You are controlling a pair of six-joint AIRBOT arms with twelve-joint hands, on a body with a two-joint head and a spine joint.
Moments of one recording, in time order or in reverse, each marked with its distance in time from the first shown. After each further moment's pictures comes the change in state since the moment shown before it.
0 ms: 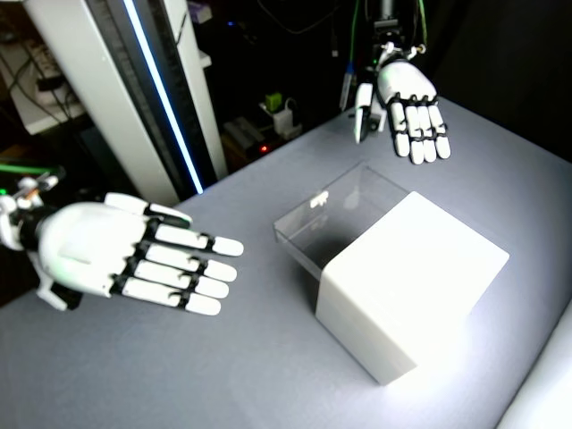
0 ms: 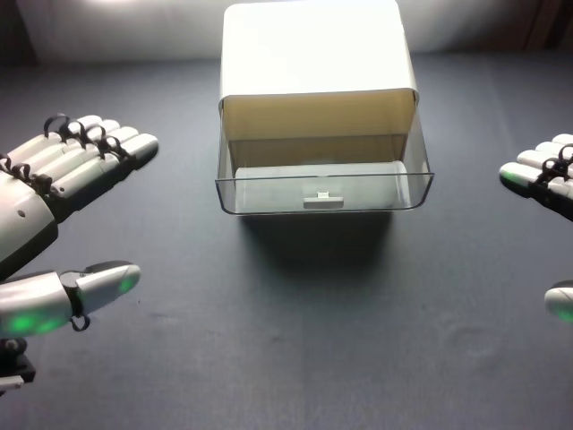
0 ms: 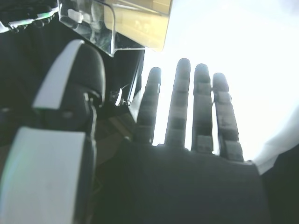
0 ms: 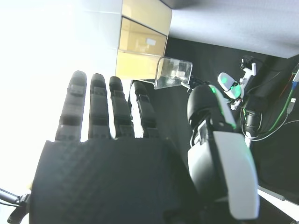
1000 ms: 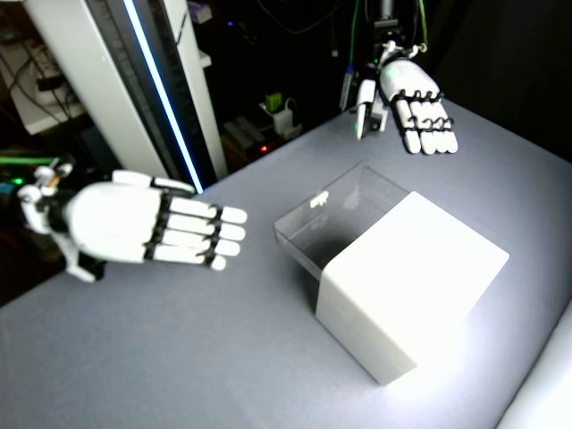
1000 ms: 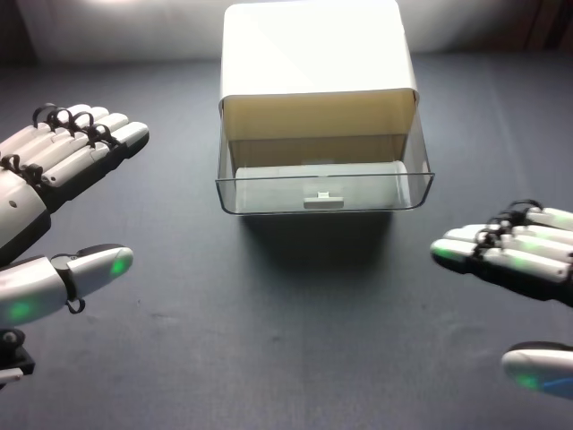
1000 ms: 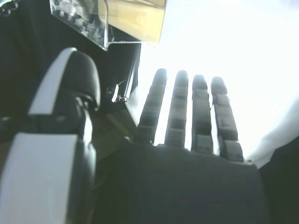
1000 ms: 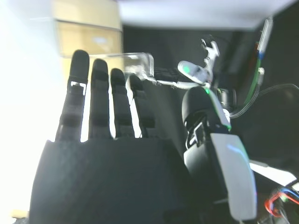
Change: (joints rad) left arm 0.000 0.001 0.000 -0.036 -0.021 0.007; right arm 0.024 -0.082 0.006 -0.225 0.009 0.201
